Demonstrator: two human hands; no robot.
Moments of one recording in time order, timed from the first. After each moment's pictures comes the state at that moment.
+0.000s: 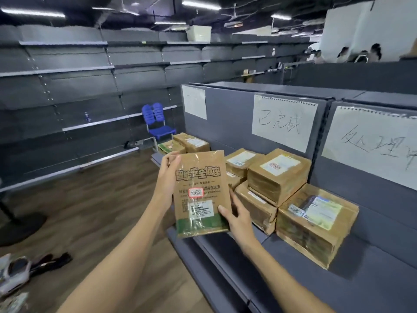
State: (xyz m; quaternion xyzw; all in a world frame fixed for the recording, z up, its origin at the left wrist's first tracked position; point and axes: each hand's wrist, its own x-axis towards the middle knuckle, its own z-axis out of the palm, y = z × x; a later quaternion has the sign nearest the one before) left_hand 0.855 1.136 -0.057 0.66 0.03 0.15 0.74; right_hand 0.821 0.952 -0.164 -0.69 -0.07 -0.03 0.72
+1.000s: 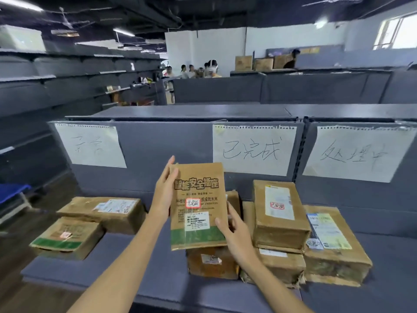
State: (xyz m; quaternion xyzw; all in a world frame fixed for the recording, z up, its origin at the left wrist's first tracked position) left_hand 1.226 1.117 -0.063 0.60 -0.22 -0.14 0.75; right_hand 1.056 1.012 -0.151 -0.72 0.21 -0.27 0.61
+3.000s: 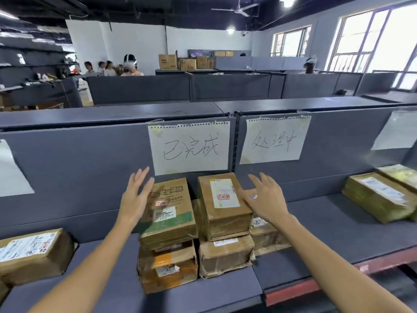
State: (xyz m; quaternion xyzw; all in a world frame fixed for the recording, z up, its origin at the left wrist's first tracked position) left_hand 1.239 1.055 -0.098 0.73 -0.41 -0.09 0.54; right_hand 0.938 0.874 -0.095 -0.85 0.48 -0.19 0.06
